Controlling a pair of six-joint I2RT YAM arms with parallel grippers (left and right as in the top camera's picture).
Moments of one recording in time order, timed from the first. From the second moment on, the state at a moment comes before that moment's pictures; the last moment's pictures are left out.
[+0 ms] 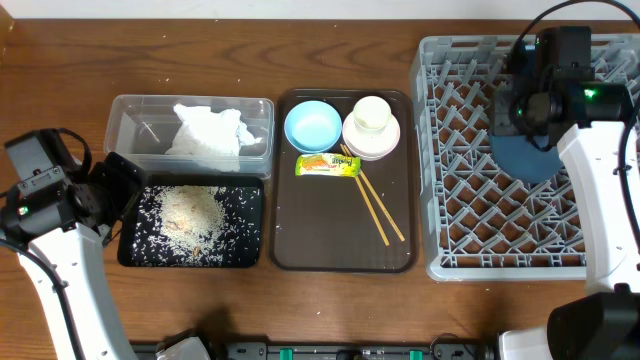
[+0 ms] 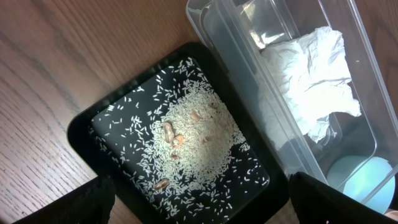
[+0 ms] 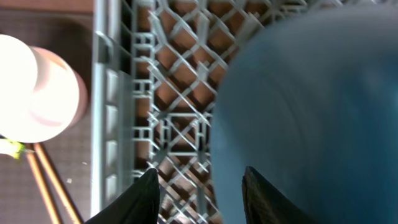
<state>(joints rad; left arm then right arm) 0.49 1.23 1.17 -1.07 0.11 -0.54 0.00 1.62 1.56 -1.02 0.03 -0.02</state>
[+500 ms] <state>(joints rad) 0.49 1.23 1.17 -1.07 0.11 -0.54 -0.04 1.62 1.54 -1.02 0.16 -0.02</state>
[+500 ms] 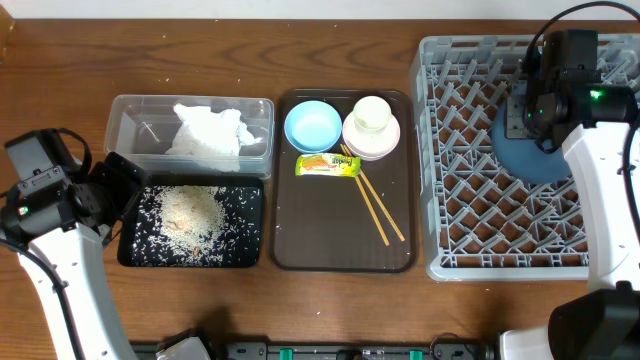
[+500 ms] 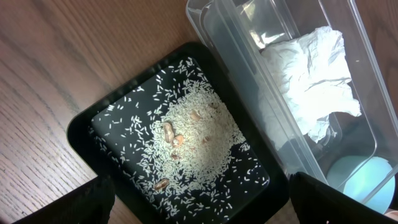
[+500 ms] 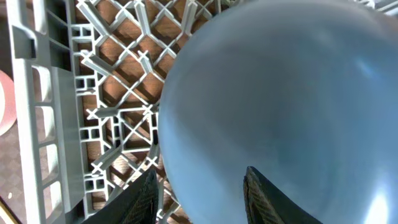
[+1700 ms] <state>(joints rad) 0.49 1.23 1.17 -1.07 0.11 -0.54 0.07 1.62 1.37 -0.84 -0.54 0.03</state>
